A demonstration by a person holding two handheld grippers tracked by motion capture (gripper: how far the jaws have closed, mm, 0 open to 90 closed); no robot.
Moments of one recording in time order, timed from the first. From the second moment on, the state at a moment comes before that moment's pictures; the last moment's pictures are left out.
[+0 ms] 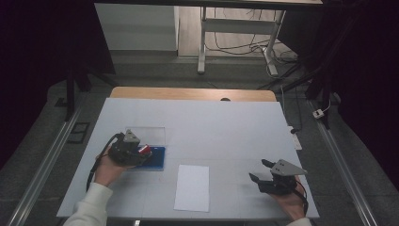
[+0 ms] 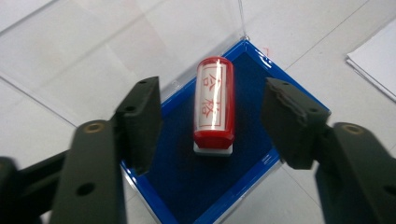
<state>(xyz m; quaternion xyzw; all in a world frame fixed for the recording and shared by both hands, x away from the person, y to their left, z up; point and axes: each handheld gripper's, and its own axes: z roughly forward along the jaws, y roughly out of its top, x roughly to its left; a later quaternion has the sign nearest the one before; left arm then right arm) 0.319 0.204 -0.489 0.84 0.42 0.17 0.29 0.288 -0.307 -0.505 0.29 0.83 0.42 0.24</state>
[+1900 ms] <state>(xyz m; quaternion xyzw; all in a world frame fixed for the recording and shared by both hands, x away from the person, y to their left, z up) 0.307 0.198 -0.472 0.84 0.39 0.17 0.34 0.285 -0.308 -0.508 0.29 0.83 0.41 0.24</state>
